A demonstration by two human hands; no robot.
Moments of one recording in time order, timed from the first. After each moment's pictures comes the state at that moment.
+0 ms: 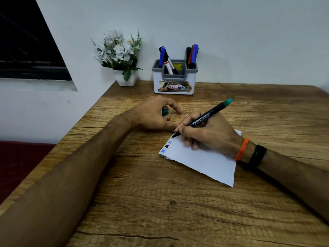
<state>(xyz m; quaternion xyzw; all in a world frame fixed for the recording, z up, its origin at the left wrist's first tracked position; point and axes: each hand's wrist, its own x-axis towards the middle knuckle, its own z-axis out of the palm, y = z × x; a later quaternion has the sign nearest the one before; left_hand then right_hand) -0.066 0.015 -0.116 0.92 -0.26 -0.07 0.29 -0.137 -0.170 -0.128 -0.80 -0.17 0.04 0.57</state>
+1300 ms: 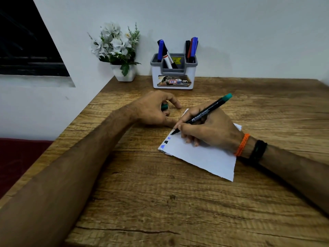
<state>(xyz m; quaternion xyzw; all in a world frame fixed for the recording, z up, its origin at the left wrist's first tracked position) -0.063 0.016 -0.119 0.92 -0.26 -0.07 0.30 -0.146 -0.166 -0.123 -0.82 -0.15 0.04 0.56</state>
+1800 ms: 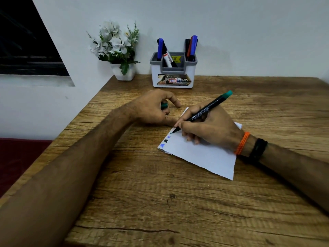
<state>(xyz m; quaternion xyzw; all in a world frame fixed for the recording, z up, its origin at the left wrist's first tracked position) -0.063 0.016 -0.118 0.92 -0.25 -0.08 0.30 -0.147 -0.166 -0.122 -0.82 -0.16 0.02 0.56</state>
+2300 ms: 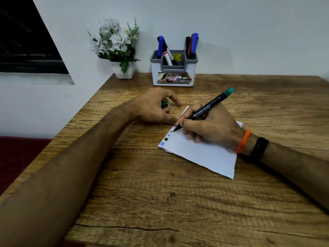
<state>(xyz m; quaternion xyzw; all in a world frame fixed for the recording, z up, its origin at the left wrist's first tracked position) -0.062 0.016 -0.118 0.92 -0.26 -0.07 0.29 -0.144 -0.168 -0.124 -0.81 -0.16 0.02 0.56</state>
